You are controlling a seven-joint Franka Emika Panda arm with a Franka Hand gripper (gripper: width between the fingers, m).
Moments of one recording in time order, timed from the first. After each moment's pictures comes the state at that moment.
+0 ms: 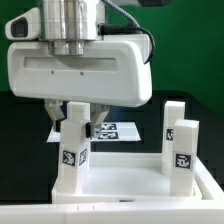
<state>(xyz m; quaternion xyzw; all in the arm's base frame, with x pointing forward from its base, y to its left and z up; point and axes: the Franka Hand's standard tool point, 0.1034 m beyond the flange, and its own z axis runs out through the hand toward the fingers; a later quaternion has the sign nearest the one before) 0.628 -0.049 0.116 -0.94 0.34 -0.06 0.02</state>
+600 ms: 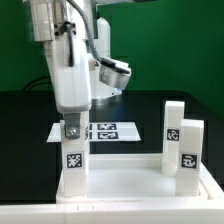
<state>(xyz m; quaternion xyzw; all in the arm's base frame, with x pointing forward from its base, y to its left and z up) 0.624 -0.054 0.114 -0.72 0.69 -0.03 0.06</state>
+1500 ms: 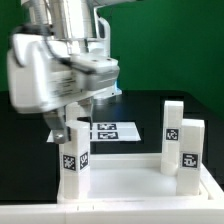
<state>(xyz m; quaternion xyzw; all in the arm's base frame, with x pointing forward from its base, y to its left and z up) 0.627 -0.048 0.112 -0.66 0.74 -0.02 0.10</state>
